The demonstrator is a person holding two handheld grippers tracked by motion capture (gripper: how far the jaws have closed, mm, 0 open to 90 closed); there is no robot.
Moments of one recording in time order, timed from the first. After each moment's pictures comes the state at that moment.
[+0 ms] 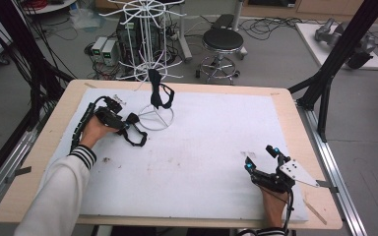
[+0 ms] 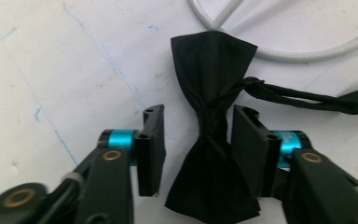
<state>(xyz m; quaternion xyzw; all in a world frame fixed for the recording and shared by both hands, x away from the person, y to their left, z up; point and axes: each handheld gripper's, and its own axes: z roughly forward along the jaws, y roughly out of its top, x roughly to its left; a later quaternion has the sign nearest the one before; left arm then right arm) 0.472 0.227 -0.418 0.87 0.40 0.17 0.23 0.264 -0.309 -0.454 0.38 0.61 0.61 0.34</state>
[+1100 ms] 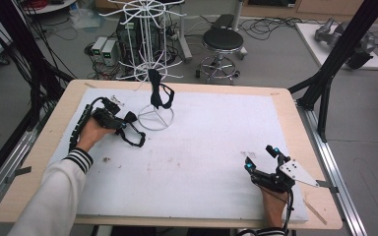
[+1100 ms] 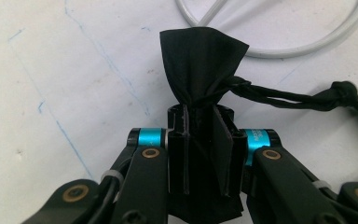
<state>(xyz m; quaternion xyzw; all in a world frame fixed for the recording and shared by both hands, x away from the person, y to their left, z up) 0.456 0.233 -0.408 0.87 0.39 0.17 0.25 0.264 -0.308 -0.454 0.38 0.62 0.61 0.33</state>
